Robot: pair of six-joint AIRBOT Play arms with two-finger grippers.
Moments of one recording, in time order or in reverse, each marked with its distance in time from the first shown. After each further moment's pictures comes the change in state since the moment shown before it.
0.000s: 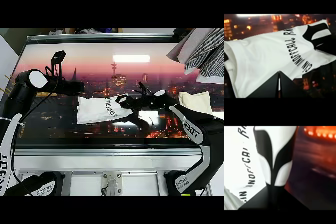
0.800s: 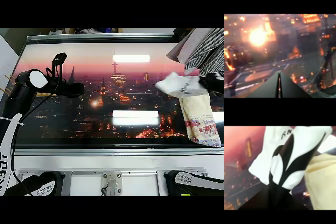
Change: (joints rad) left arm 0.000 0.000 0.000 -0.003 -0.040 -0.003; right arm -0.759 0.414 0.086 -0.407 -0.095 0.192
